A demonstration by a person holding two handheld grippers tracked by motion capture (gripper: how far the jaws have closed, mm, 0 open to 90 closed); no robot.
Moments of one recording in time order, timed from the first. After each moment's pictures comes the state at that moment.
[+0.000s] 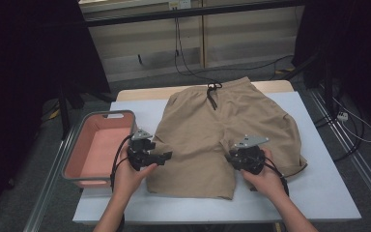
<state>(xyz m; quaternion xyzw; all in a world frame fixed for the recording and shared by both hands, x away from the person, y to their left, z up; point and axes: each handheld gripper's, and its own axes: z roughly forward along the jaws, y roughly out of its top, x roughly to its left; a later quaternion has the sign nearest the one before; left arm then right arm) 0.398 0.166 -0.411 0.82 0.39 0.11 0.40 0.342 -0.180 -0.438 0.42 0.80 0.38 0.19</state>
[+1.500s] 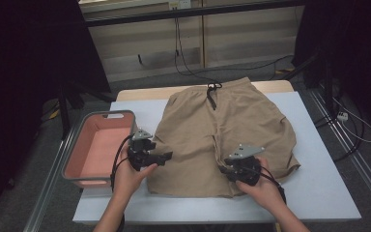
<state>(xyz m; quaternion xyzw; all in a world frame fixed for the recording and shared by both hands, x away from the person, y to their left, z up) 0.397 0.164 -0.411 0.82 0.39 0.11 0.40 0.318 -0.163 -0.438 0.39 0.82 0.39 0.17</state>
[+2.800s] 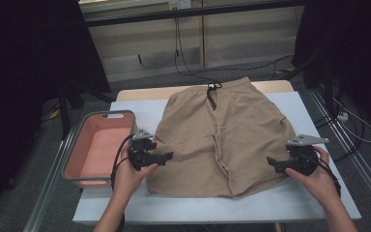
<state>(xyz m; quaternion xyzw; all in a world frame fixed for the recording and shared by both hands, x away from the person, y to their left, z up) 0.398 0.163 -0.410 0.82 0.39 0.10 0.41 0.318 -0.305 -0.434 0.50 0.76 0.35 0.23</state>
